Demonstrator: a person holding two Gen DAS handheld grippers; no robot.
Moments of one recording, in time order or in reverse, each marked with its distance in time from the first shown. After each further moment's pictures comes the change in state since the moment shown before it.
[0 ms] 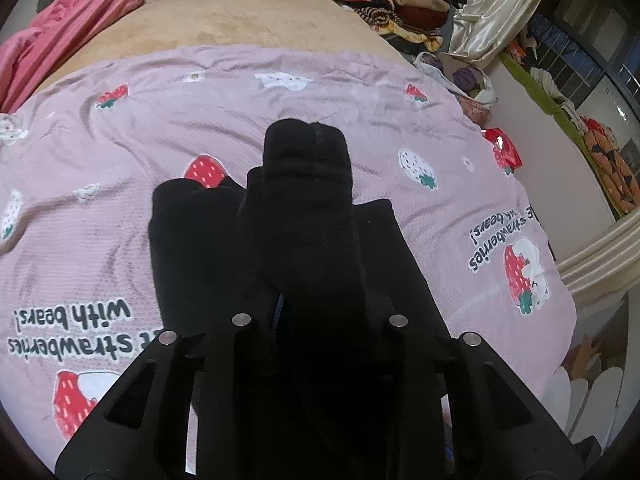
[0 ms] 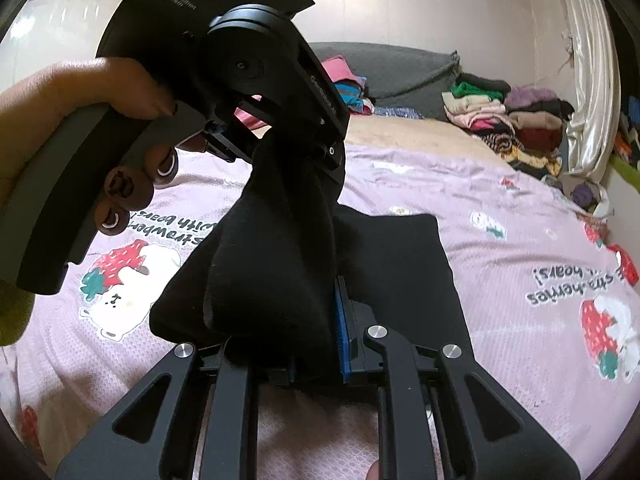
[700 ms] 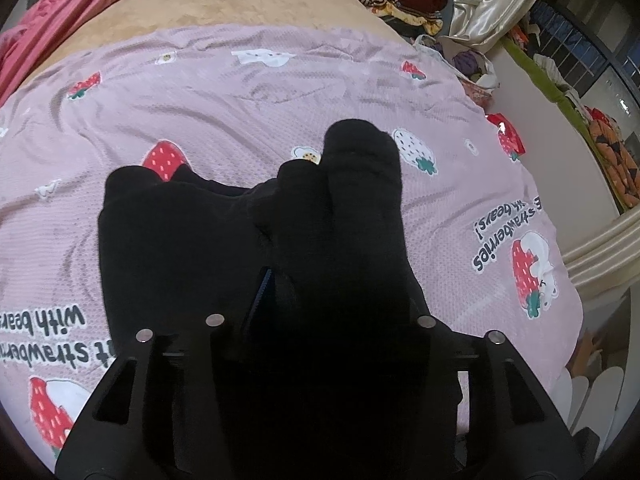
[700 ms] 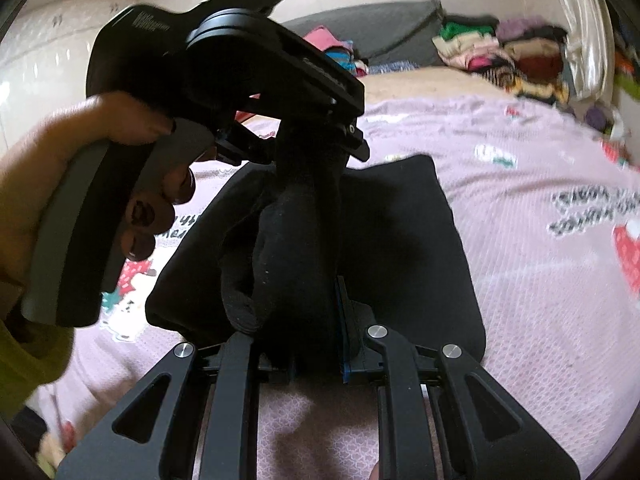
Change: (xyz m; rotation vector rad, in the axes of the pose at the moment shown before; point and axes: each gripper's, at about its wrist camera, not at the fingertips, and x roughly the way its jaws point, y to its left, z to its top) left arm 0.042 -0.022 0.005 0.006 0.061 -0.003; right arm 0.016 -0.043 -0.013 0.225 0.107 0.135
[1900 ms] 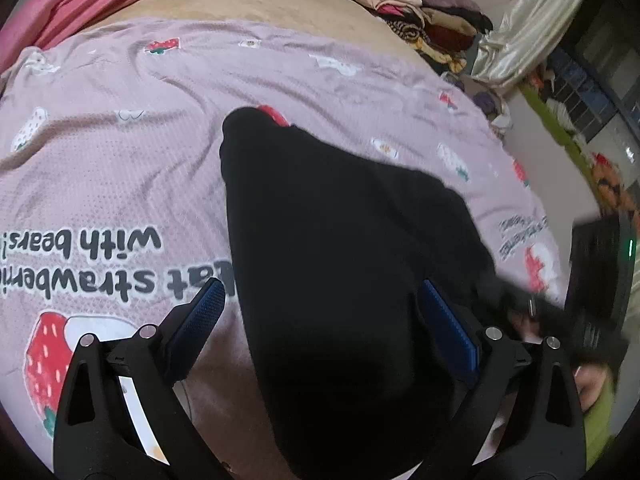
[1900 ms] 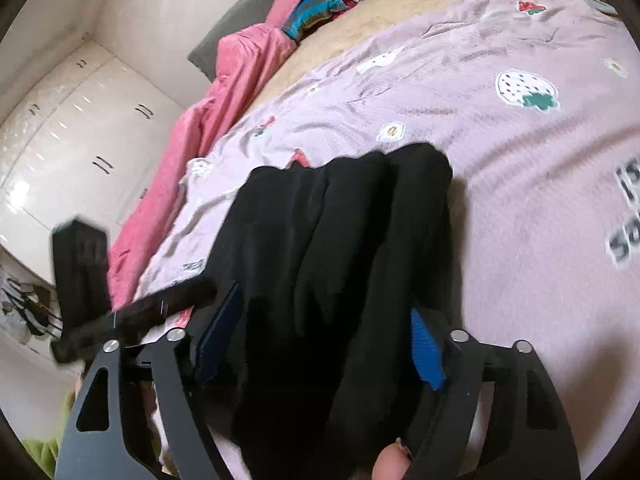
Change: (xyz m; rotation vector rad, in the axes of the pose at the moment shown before) left arm -0.036 0.075 -0.066 -0.118 -0.106 0.008; right arm 0.072 -0.084 0.088 0.287 0.249 0.262
